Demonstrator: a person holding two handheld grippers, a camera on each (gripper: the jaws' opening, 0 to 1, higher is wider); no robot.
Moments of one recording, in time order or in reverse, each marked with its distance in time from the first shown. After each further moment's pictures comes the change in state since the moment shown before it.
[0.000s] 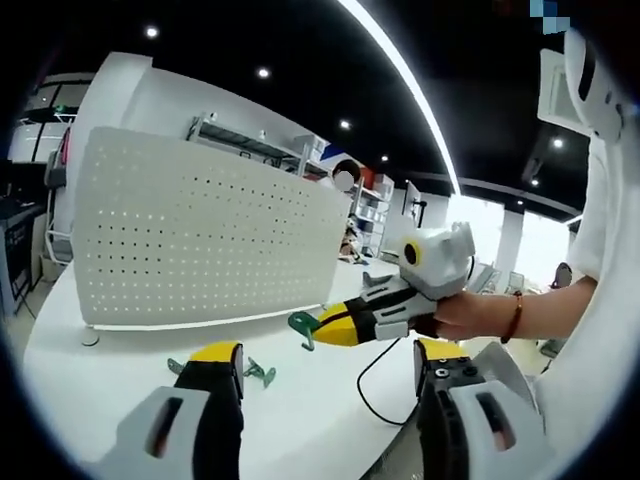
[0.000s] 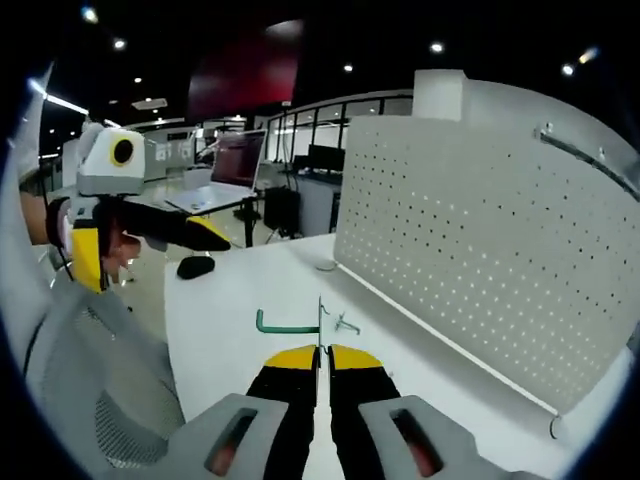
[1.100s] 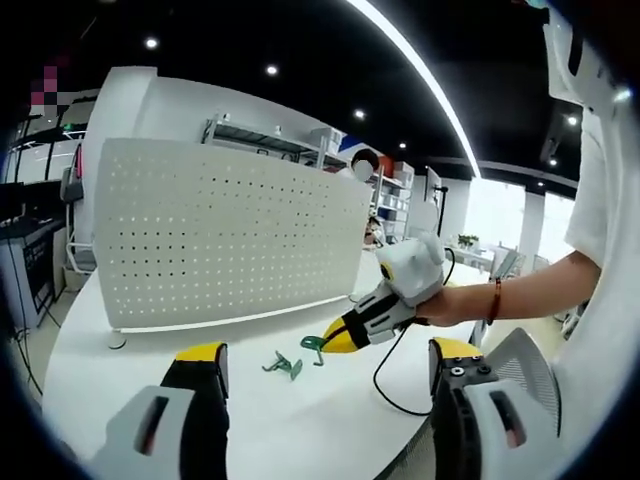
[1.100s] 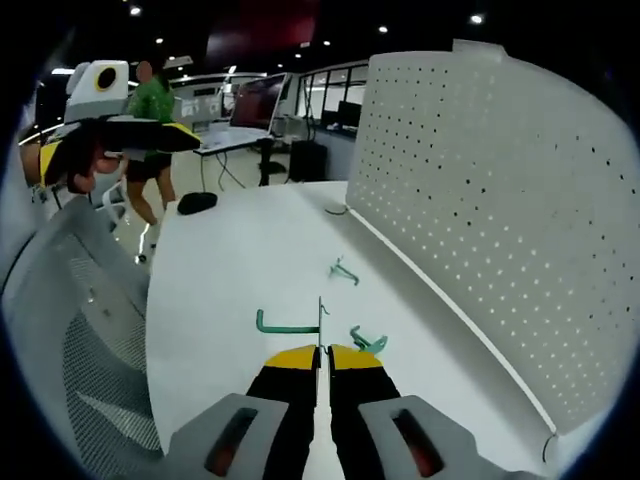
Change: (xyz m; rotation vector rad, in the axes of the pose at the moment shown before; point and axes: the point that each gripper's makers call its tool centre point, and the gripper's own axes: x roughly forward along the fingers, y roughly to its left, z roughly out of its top) left arm -0.004 0.011 -0.003 0.064 0.033 0.115; right arm 0.031 -0.030 -0.067 -0.095 0.202 0.116
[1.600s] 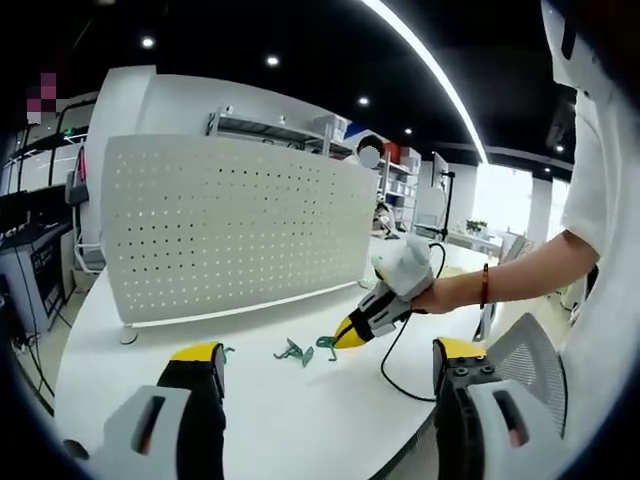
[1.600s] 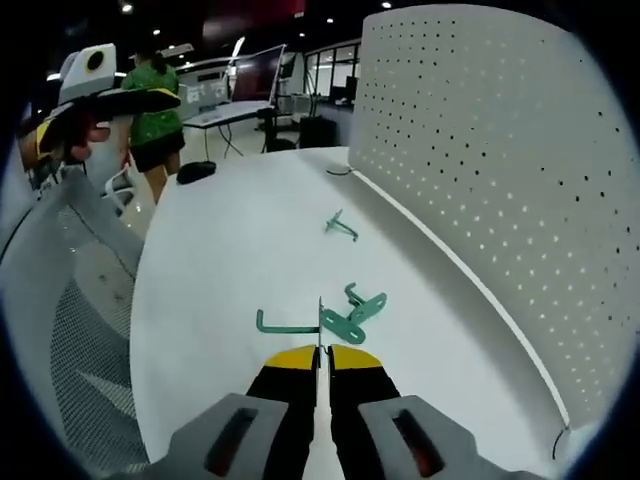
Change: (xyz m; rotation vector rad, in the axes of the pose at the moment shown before) left arm -0.003 0.006 -0.010 0.029 0.058 0.042; right arm 0.016 -0.016 -0.043 0.010 0.101 0.062
